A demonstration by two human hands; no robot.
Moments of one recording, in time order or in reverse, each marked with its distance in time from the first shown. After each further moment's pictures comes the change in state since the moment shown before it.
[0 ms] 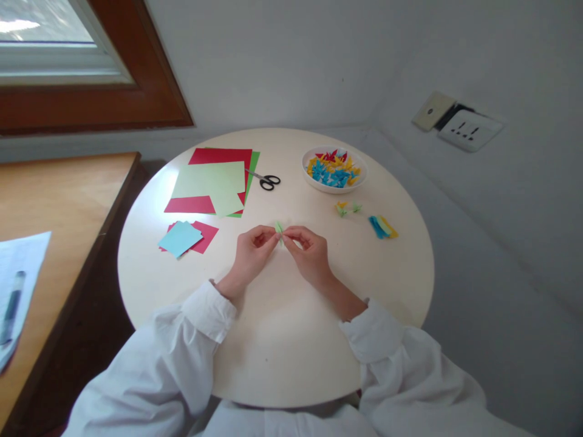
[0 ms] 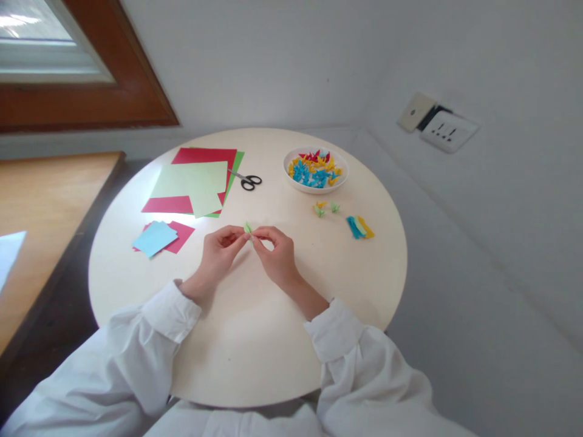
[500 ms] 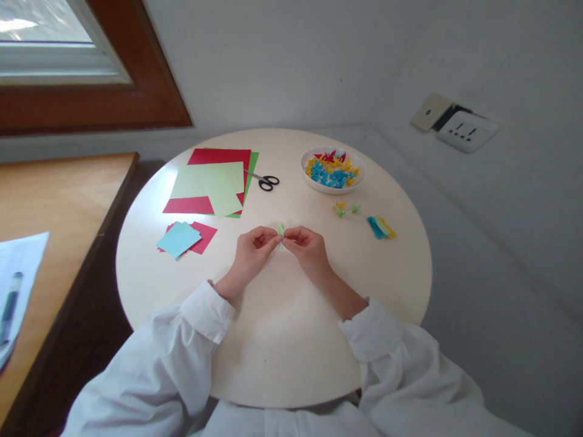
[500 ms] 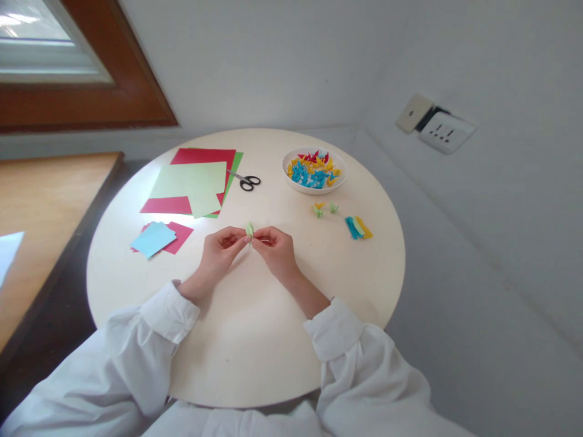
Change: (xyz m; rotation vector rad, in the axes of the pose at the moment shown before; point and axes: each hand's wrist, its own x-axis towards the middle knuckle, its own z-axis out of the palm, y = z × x) left_hand 0.000 0.003 0.000 -0.024 -0.039 -0.020; right_hand 0.008 0.000 -0.001 0.157 -0.008 0.253
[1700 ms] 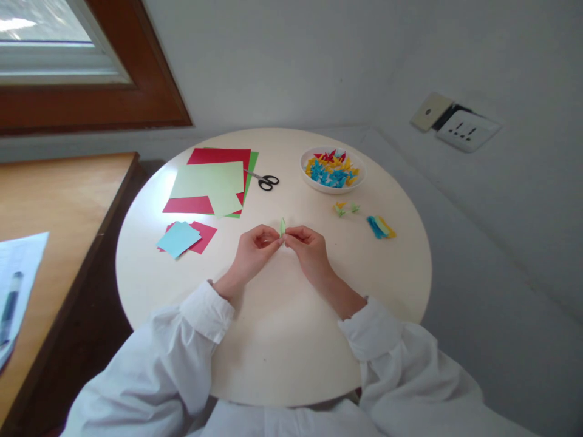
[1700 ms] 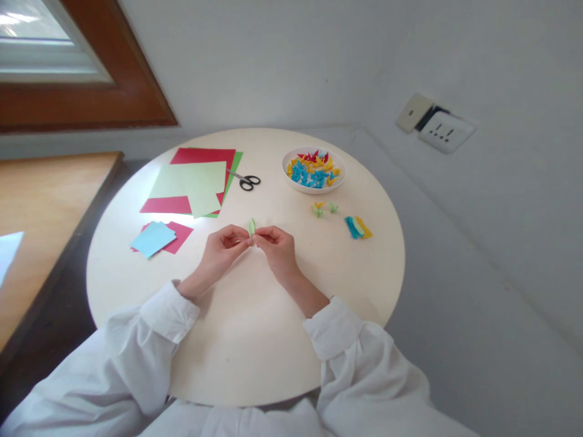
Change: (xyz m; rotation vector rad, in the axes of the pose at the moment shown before) left_hand -0.001 0.007 0.002 -0.078 -0.082 -0.088; right_hand -0.001 0.000 0.004 0.201 0.077 0.063
